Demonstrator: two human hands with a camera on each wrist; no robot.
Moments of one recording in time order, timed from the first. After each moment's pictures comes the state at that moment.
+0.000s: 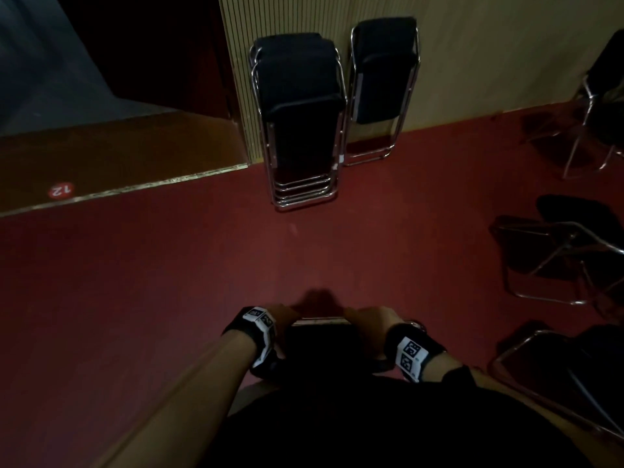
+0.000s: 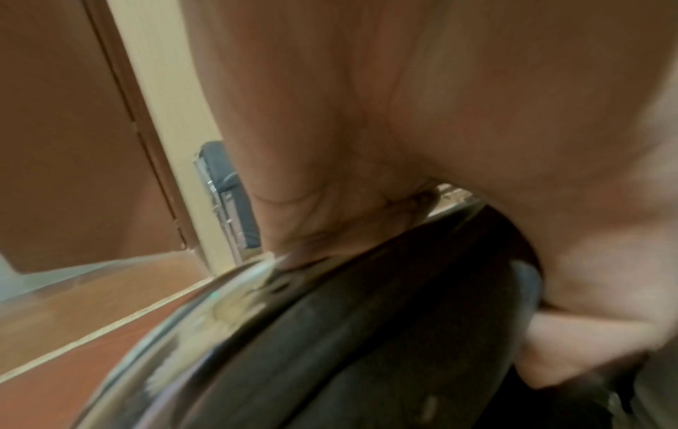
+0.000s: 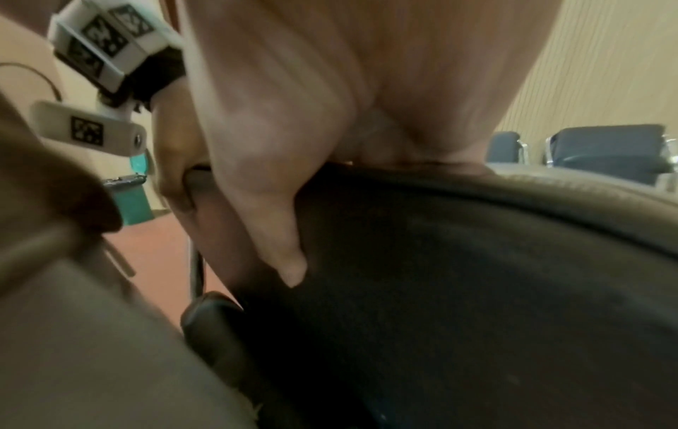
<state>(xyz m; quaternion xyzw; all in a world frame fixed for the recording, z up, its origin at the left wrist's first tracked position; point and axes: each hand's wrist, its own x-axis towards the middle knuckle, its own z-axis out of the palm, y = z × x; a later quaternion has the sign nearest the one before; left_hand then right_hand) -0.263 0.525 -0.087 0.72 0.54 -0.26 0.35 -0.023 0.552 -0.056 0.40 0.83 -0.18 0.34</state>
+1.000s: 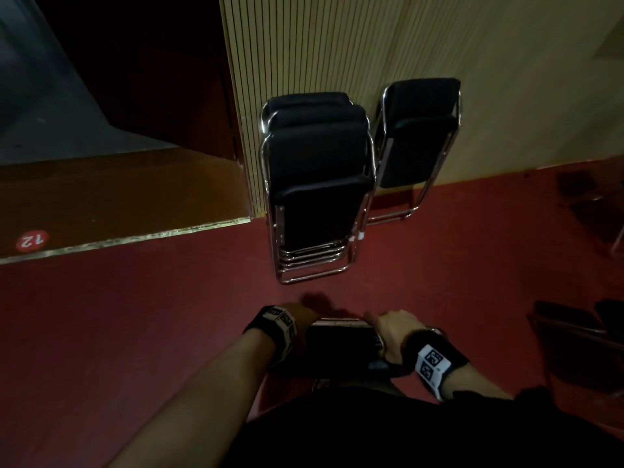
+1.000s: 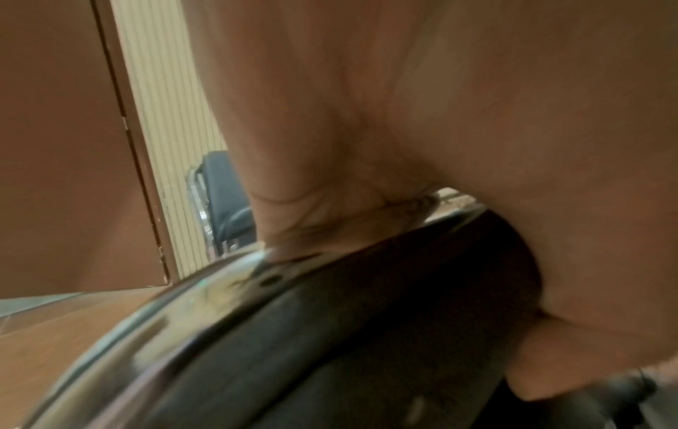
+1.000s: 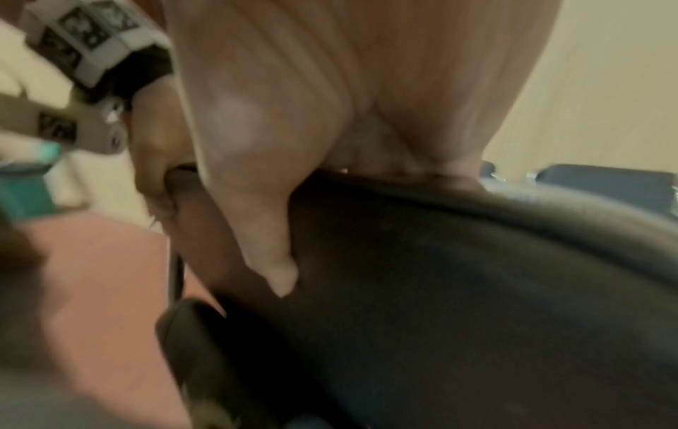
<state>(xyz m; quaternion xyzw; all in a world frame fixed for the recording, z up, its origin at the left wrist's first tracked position) -0.379 0.974 -0.106 0.74 0.56 -0.17 0.33 -0.135 1.003 -0.068 0.42 0.85 -0.14 0.29</state>
